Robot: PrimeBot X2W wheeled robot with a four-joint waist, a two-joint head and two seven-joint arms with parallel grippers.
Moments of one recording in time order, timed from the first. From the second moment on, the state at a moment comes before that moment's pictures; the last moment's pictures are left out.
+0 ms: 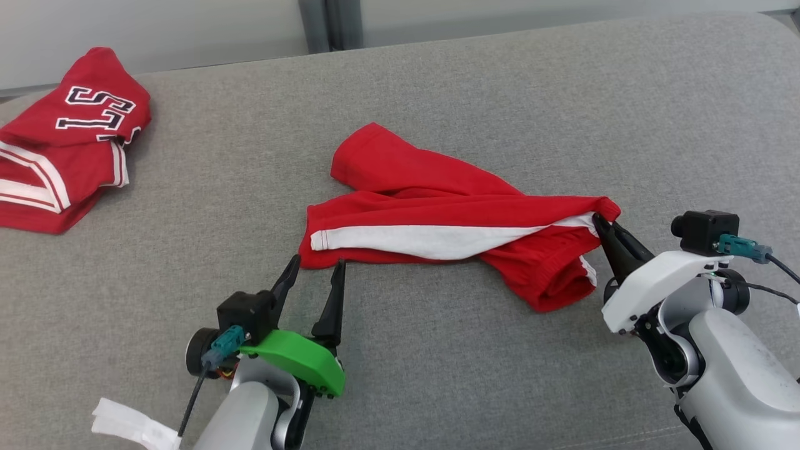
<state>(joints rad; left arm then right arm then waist) -0.29 0.05 -0.37 0.49 -0.40 -0.07 -0.26 -0.39 -0.29 0.29 0.43 0.65 0.13 -0.03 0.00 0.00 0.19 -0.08</state>
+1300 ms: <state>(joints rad) -0.46 0.05 -0.43 0.70 -0.49 -0.03 -0.26 -0.42 -0.26 0.35 0.45 0.66 0.13 -0.08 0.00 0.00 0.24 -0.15</state>
